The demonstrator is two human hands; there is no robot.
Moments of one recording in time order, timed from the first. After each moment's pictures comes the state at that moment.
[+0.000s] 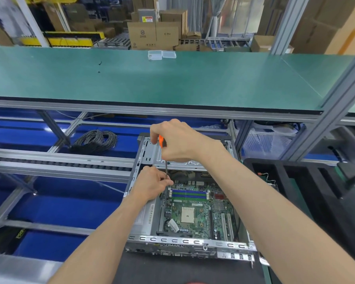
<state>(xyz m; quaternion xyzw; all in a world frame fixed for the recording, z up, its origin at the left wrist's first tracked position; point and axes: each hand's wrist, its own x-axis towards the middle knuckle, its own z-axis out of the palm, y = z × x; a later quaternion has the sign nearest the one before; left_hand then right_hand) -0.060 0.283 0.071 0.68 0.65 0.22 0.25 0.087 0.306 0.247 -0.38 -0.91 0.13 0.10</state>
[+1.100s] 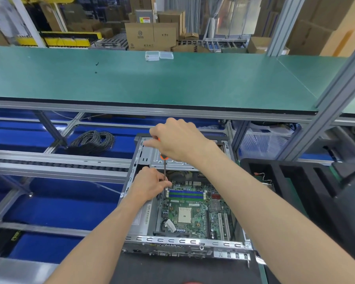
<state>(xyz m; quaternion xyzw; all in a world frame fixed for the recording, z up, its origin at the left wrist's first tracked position) -0.054 0.280 0.082 0.69 0.66 0.18 0.24 0.085 0.298 0.249 -0.46 -0.88 0.03 0.09</state>
